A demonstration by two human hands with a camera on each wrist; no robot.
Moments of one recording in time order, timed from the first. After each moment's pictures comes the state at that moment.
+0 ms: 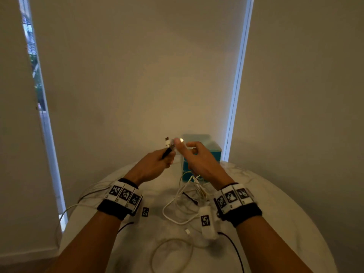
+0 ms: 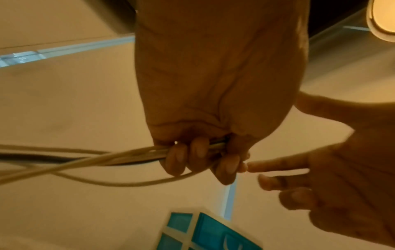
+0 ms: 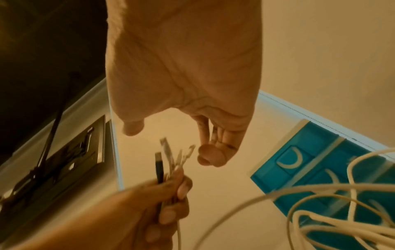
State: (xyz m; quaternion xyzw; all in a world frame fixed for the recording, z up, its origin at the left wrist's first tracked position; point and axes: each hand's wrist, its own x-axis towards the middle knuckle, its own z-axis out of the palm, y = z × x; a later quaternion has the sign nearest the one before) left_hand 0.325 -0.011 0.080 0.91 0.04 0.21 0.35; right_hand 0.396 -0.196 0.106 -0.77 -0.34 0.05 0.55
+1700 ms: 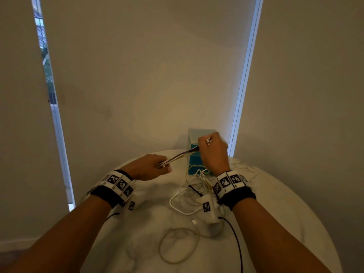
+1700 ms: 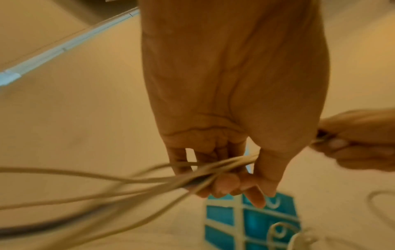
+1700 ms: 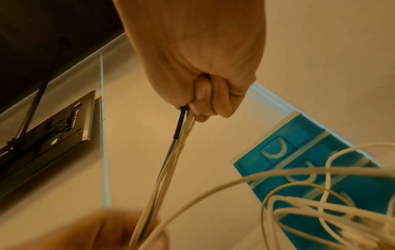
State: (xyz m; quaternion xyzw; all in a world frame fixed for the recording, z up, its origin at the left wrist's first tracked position) left_hand 0.303 0.024 0.063 0.98 0.05 0.08 0.17; right_hand 0.421 -0.180 0.095 -0.79 -0.26 -0.16 0.54
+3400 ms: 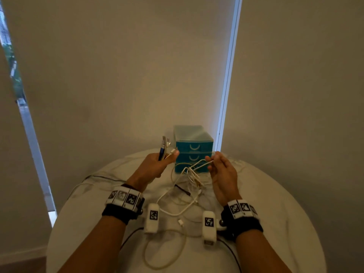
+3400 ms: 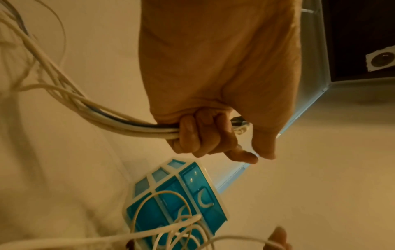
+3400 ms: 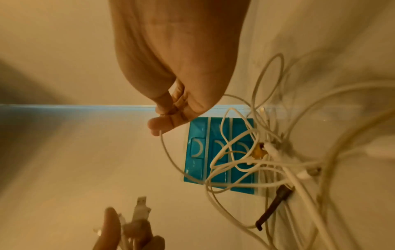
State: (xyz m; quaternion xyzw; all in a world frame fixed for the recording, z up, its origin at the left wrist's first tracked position) left_hand 0.356 -0.033 0.033 0.79 0.09 0.21 0.57; right_hand 0.452 -0.244 0.007 -0.40 -0.15 0.05 0.90
